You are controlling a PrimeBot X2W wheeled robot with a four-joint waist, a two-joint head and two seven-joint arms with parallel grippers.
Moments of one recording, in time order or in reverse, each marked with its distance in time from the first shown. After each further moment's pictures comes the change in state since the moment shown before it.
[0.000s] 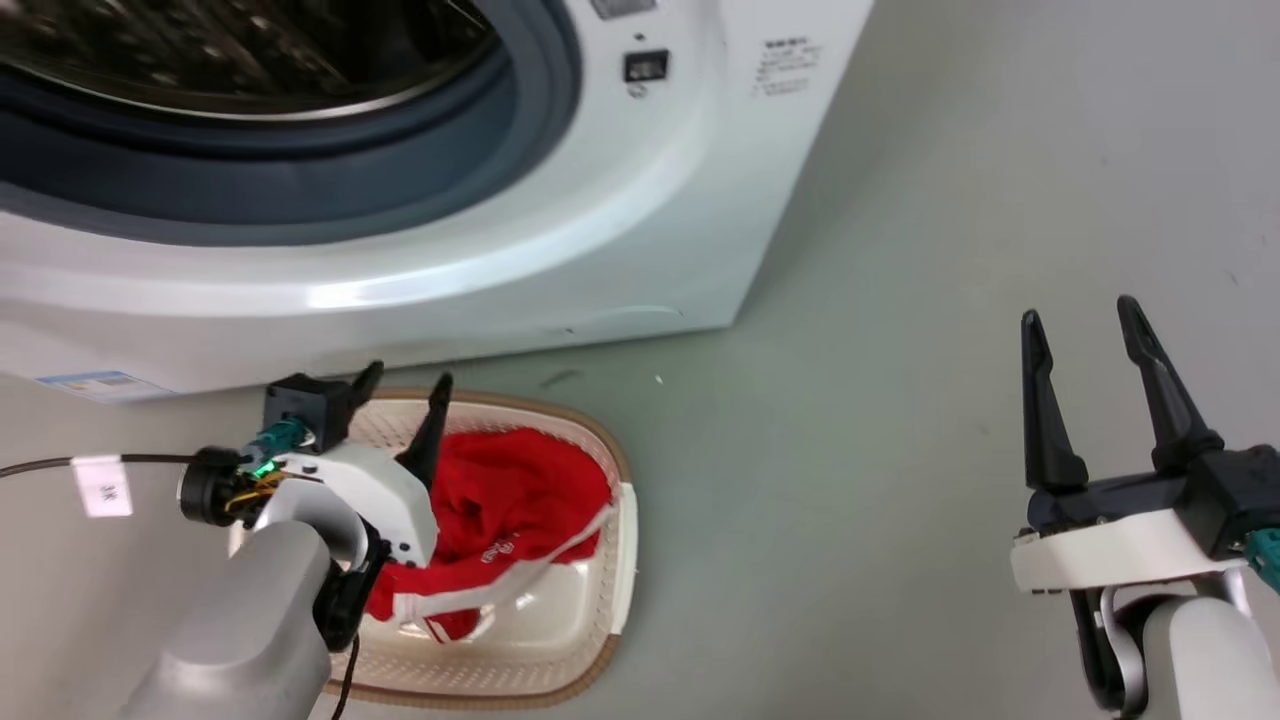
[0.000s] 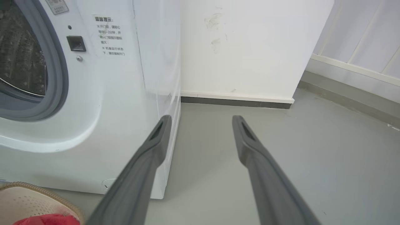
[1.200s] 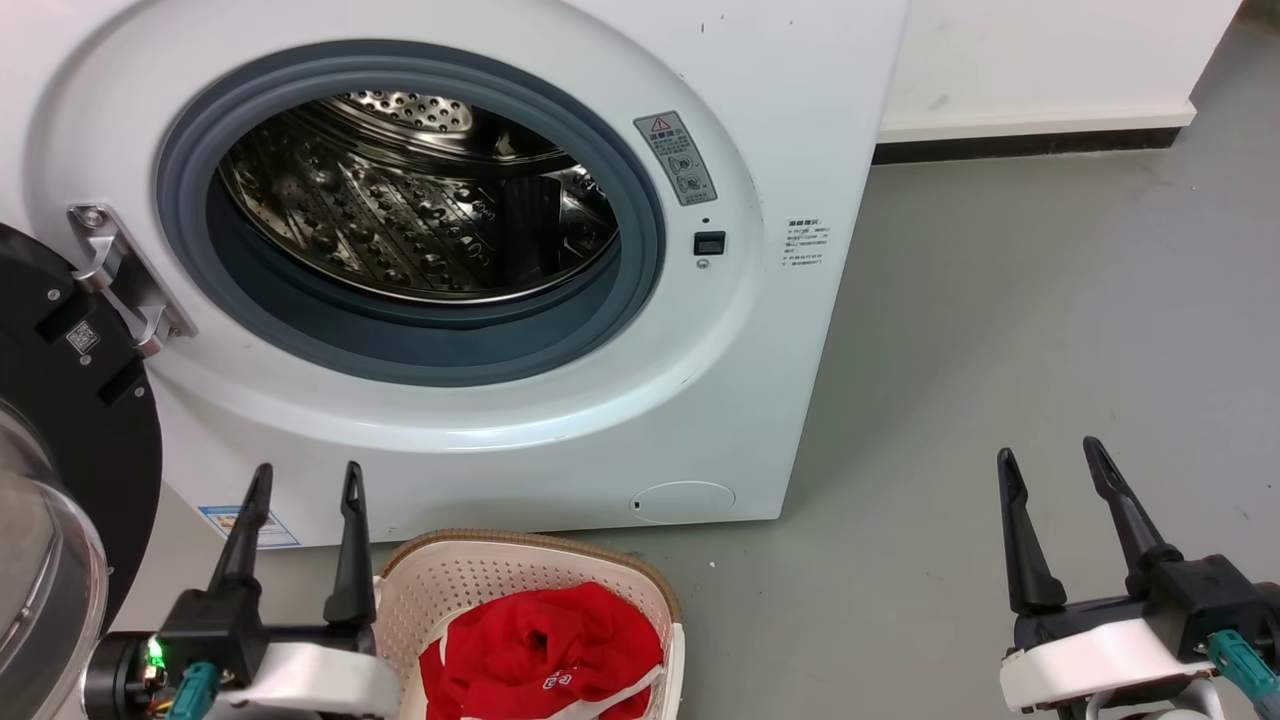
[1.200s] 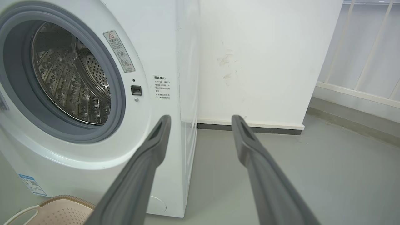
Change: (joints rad) left arm 0.628 -0.262 0.701 -0.766 0.558 0.008 0.000; right arm 0.186 0.000 0.008 0.032 0.015 0.000 0.000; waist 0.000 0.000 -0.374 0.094
